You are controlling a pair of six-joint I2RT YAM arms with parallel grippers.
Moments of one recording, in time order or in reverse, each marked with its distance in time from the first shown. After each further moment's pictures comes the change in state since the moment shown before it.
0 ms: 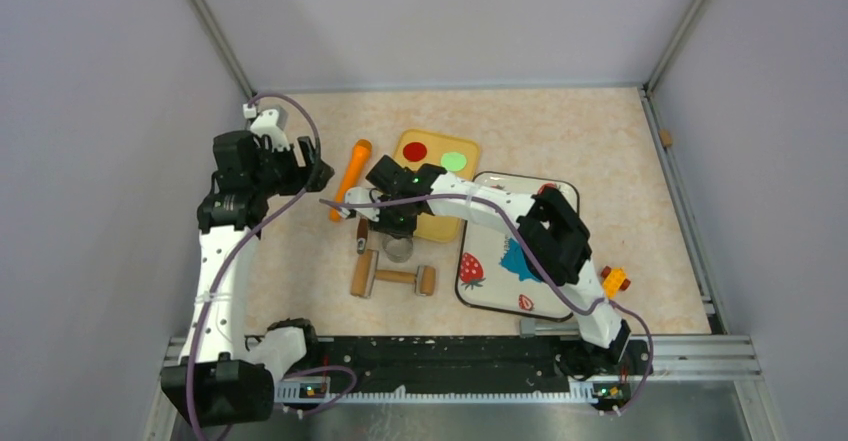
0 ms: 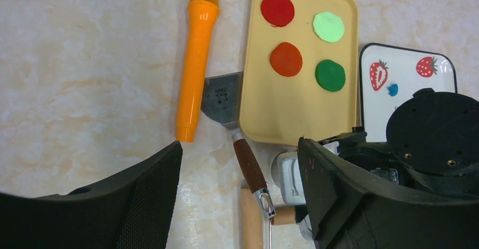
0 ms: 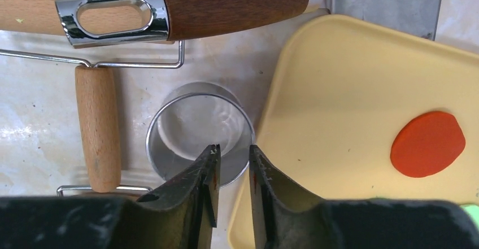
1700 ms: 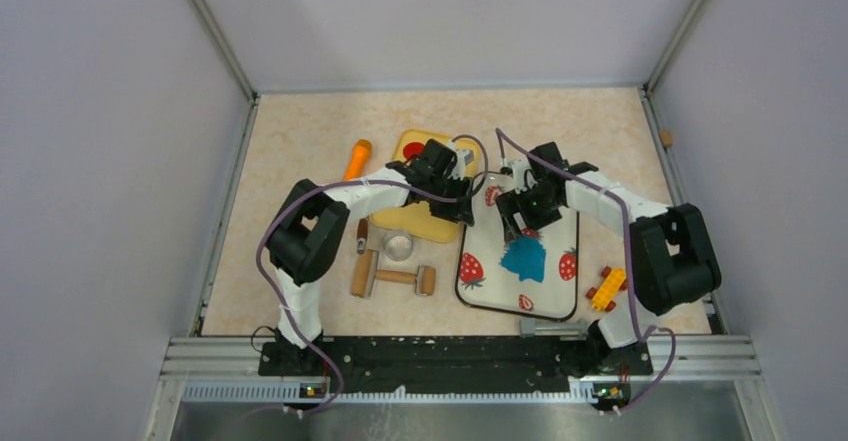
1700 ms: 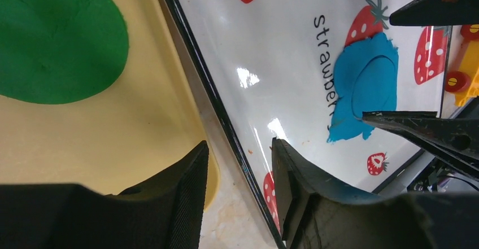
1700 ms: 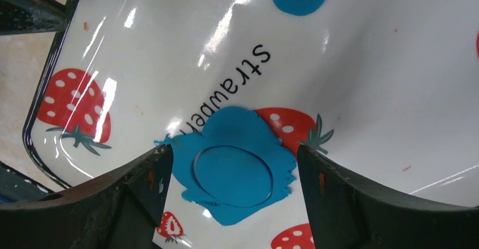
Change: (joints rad) left arm -0.782 0.904 0.240 0.282 -0.015 -0.258; right arm -0.642 -0.602 -0.834 0.097 -0.096 0.425
